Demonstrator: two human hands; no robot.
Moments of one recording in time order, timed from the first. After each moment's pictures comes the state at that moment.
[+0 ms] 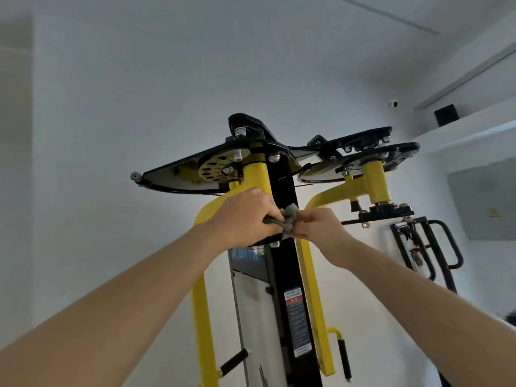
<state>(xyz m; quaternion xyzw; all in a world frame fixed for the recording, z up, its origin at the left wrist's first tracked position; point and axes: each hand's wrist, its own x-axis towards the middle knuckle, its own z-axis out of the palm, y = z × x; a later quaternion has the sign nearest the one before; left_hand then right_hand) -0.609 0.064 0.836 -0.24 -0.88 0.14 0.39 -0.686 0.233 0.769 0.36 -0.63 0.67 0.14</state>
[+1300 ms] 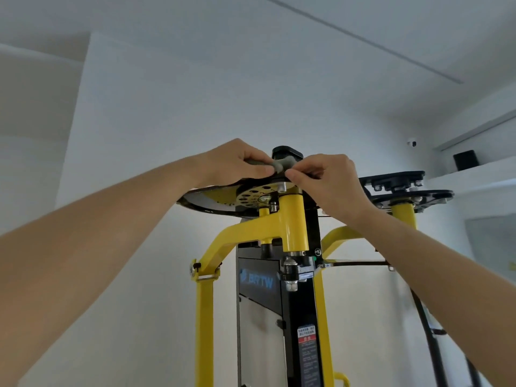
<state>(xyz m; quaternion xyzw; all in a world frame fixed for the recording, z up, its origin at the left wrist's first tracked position) -0.534 0.002 0.959 -0.25 -0.90 -0.14 0.33 -0.614 0.205 0.895 0.42 -0.62 0.40 0.54</state>
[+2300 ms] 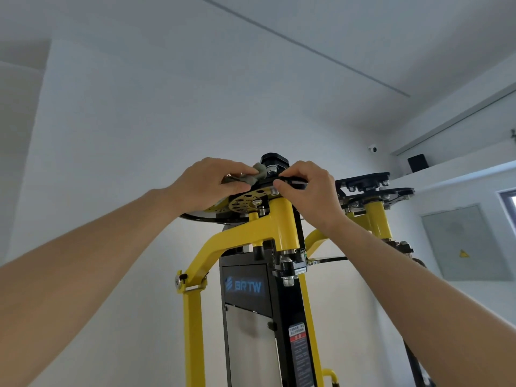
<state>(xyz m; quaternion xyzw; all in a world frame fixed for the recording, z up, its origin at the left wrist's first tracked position) -0.542 -0.037 0.940 -0.28 -0.83 0.00 0.47 -0.609 0.183 0.876 0.36 -0.60 0.46 0.55</state>
